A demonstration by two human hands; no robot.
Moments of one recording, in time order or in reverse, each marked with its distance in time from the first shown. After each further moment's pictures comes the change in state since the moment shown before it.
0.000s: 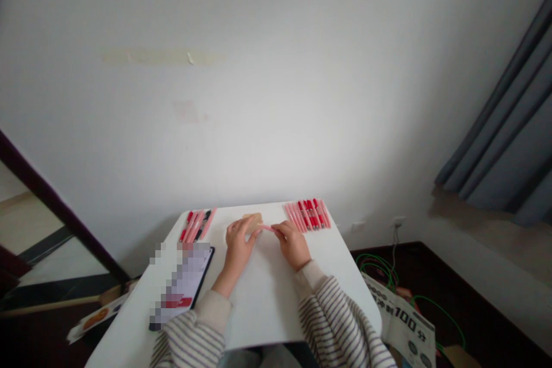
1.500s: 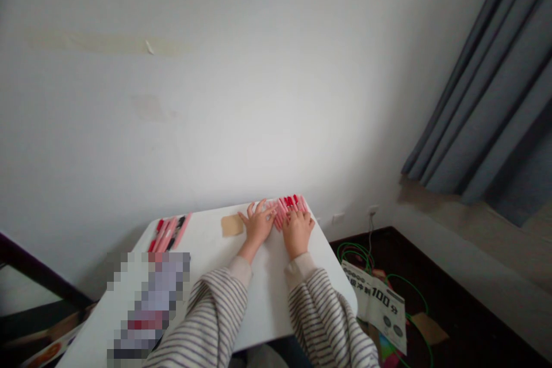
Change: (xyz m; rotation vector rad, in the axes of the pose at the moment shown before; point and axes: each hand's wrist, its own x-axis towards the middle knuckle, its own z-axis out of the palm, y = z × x) left_hand 0.049 0.070 0.093 0.014 -0.151 0.024; right_hand 0.005 0.038 -0.044 -0.915 0.467 0.093
